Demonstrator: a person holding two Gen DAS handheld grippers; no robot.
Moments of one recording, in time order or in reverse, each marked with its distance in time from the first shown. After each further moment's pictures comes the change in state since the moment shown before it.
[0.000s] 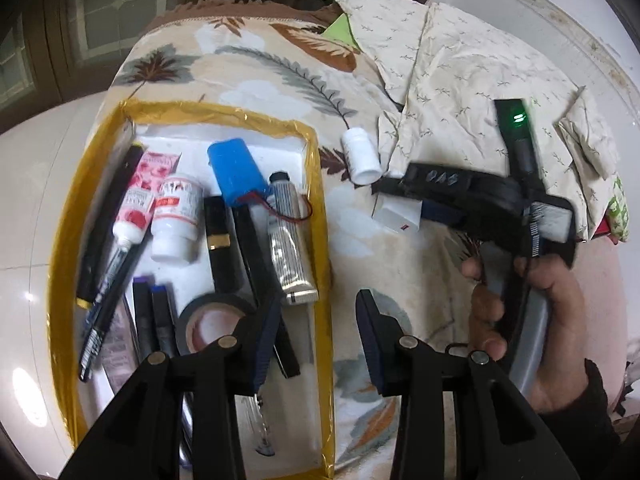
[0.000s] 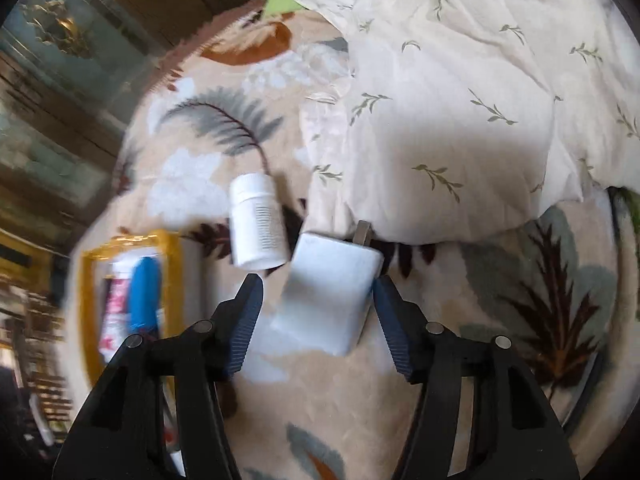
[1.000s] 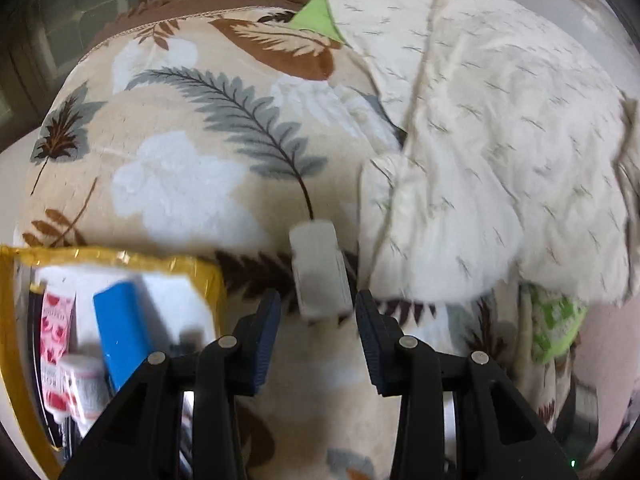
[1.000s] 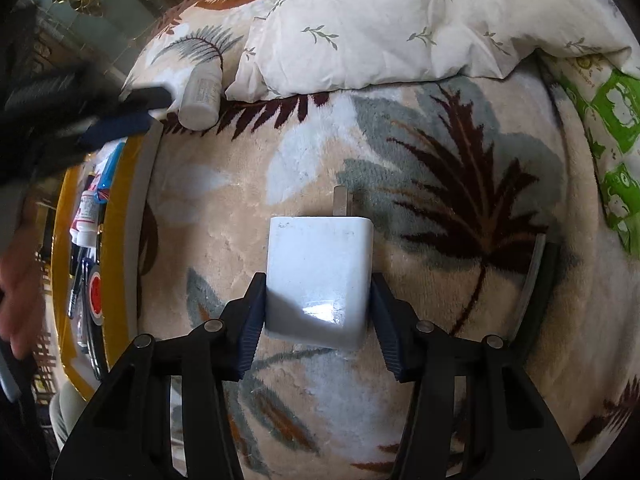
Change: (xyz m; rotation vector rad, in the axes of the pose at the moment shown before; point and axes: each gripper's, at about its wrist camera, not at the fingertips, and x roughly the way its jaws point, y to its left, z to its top) left arm 0.110 -0.056 0.124 -0.001 0.096 0.057; right arm -0.029 -0.070 -0.081 -0.101 0.089 0.013
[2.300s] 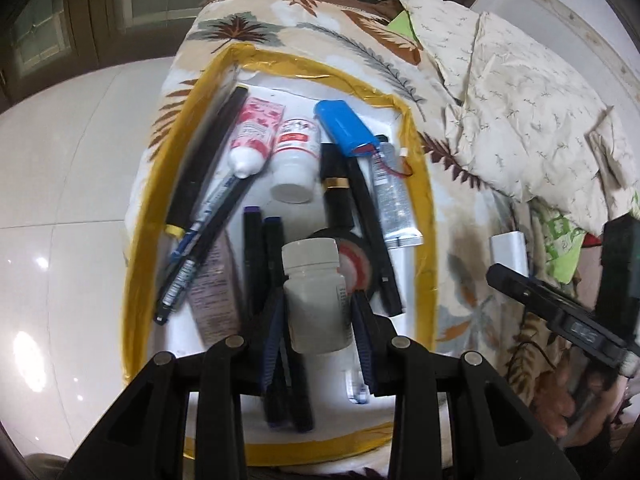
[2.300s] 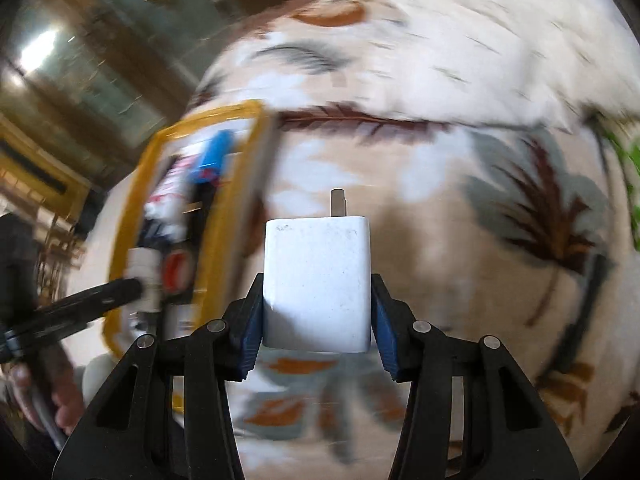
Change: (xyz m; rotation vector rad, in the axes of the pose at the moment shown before) left arm -0.102 0.135 -0.176 -0.116 -0.057 0.019; right arm -0.026 0.077 -0.020 -0.154 -0.097 0.157
